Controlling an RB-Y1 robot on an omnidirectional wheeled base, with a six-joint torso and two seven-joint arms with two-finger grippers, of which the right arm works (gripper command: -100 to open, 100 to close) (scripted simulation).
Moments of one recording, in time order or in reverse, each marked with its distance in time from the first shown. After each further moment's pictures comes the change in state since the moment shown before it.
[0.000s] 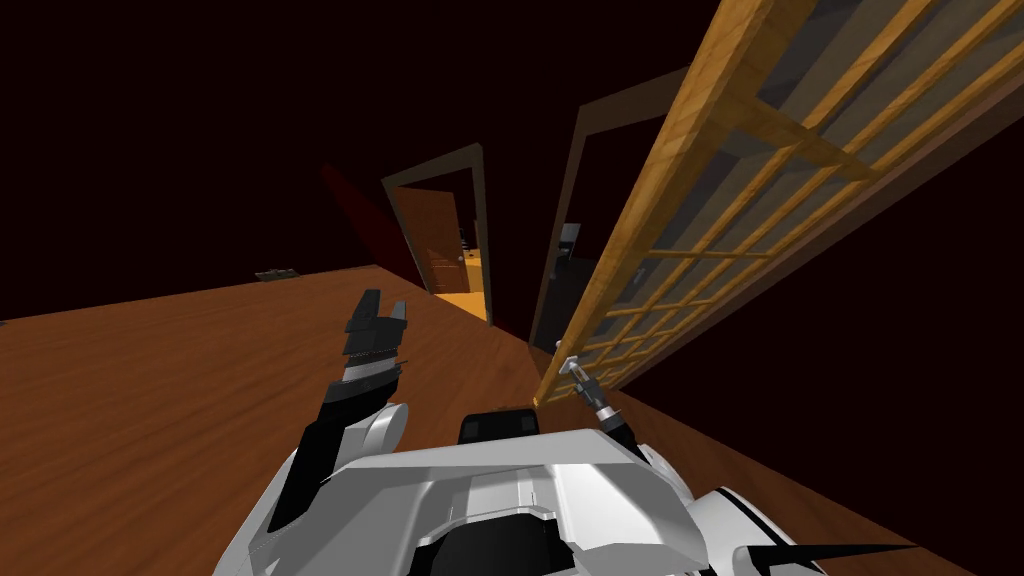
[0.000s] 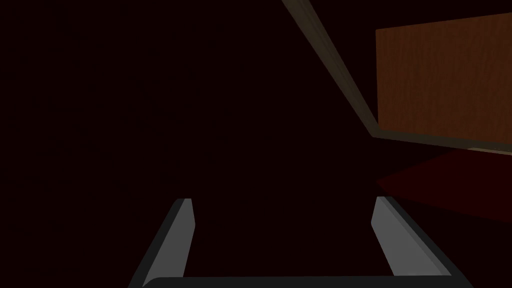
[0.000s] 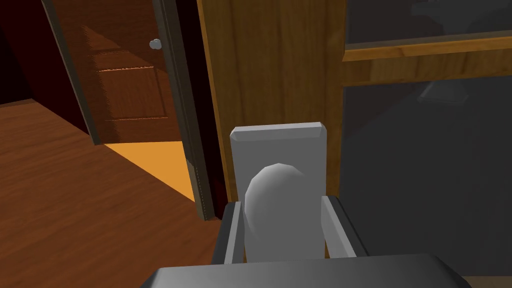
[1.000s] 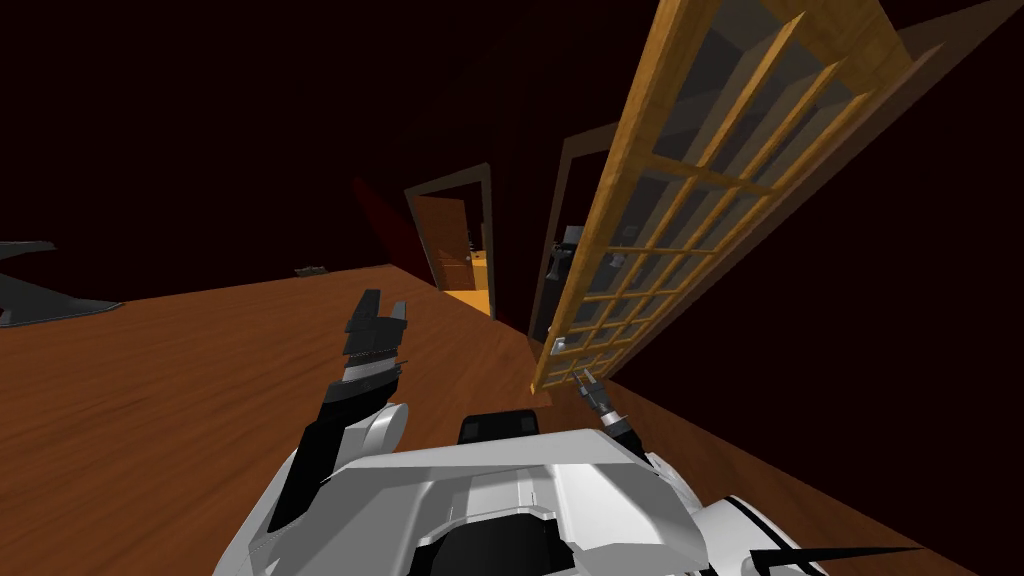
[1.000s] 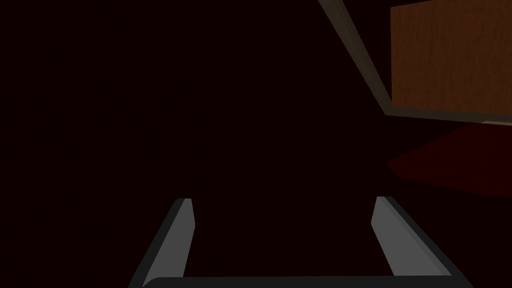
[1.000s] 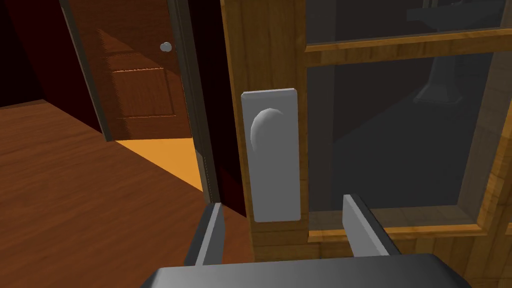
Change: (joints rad) arm 0.022 -0.005 -0.020 0.012 -0.015 -0.016 0.000
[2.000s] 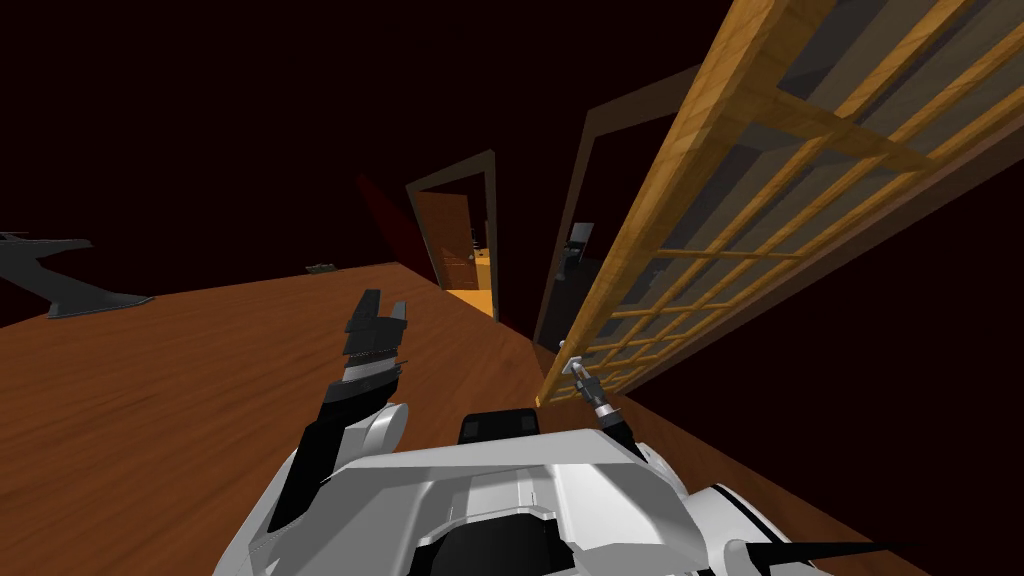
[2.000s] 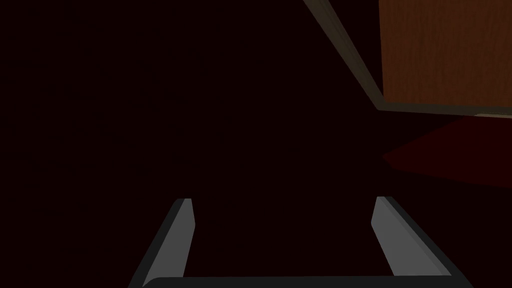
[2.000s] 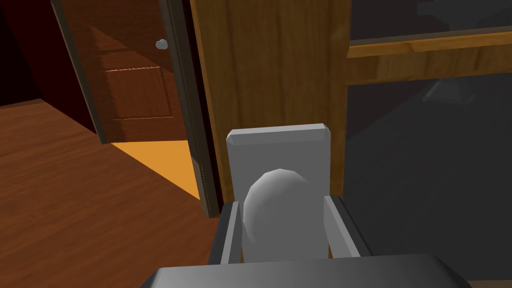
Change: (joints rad) arm -0.036 0.022 -0.012 -0.001 -0.014 0.044 0.020
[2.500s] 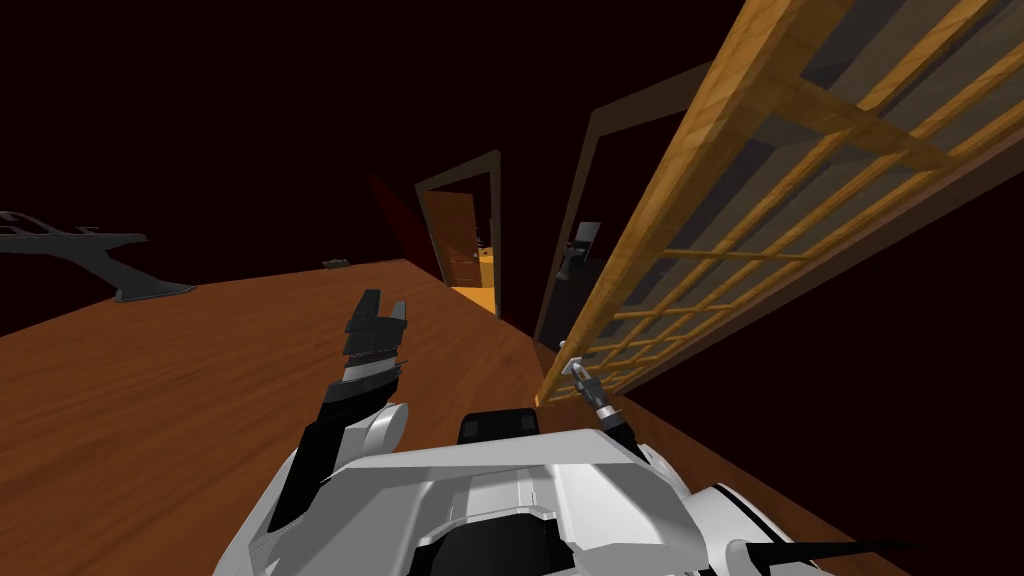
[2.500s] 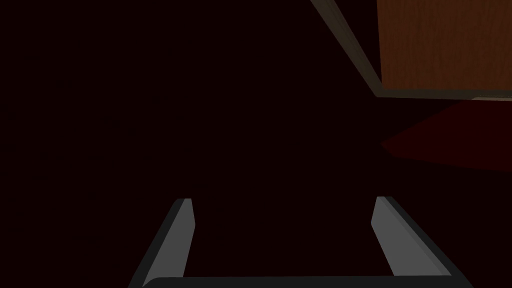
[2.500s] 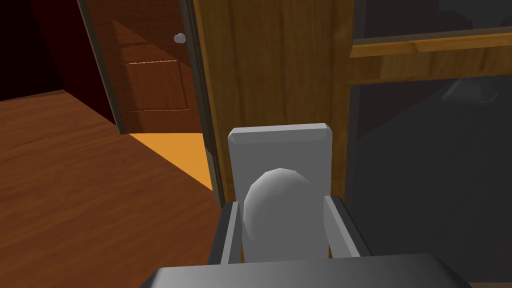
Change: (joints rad) arm 0.001 -0.009 0.008 0.013 0.009 -0.023 -0.008
